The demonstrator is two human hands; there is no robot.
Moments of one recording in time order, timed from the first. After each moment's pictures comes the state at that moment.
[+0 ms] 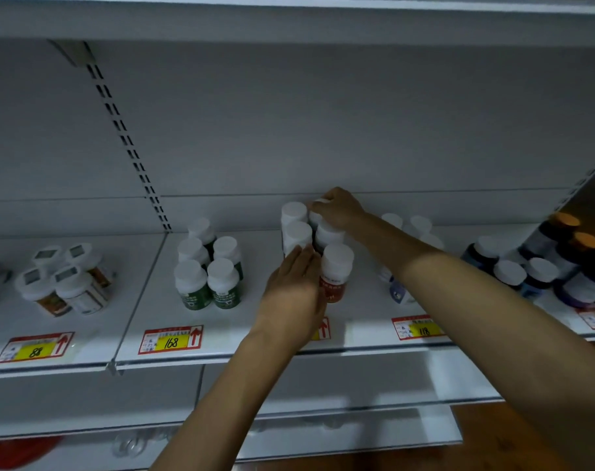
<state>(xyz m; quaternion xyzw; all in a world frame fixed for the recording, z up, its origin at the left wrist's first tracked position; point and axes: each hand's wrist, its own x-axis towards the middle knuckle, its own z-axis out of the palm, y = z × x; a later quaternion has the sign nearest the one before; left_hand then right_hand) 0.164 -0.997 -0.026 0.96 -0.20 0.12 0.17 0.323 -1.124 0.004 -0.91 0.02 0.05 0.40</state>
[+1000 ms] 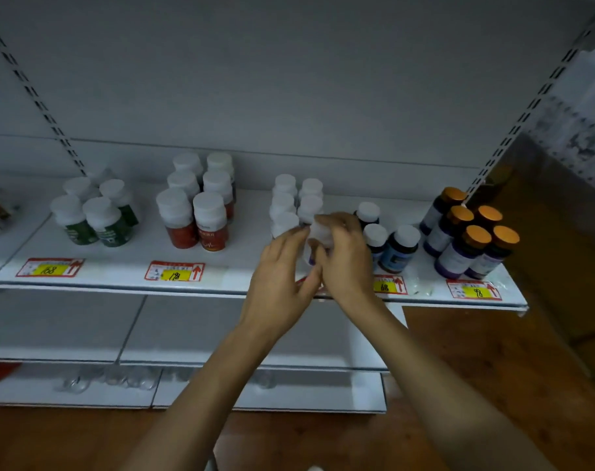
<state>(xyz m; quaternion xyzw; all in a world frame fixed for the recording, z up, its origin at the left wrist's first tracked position) 0.095 -1.204 -0.038 0.89 -0.11 0.18 0.40 0.144 -1.323 -0.037 -0.90 -0.09 -0.20 0.37</state>
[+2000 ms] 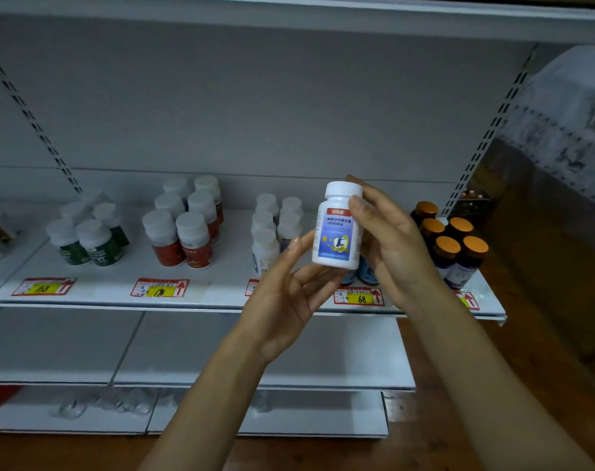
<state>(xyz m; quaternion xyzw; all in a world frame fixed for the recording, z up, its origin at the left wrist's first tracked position) 0.068 -1.256 0.031 0.38 0.03 -0.15 0.91 0.111 -1.397 0.063 -0.62 -0.09 0.01 0.78</state>
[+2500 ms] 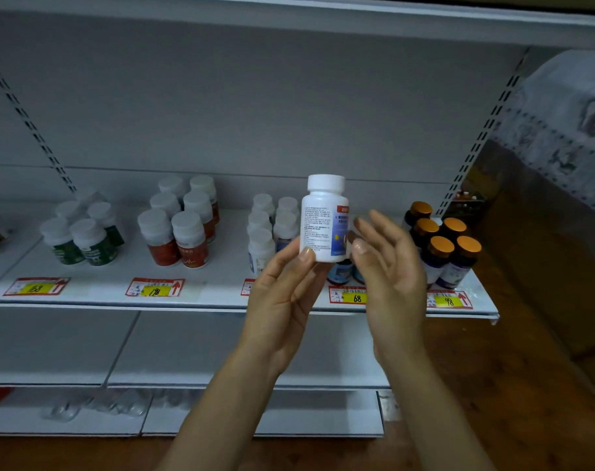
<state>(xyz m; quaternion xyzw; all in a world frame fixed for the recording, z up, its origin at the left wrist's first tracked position) 0.055 -1.273 0.034 0.34 0.06 -0.02 0.94 0.059 -1.383 0.037 -0.63 -0.05 -0.17 0.76</state>
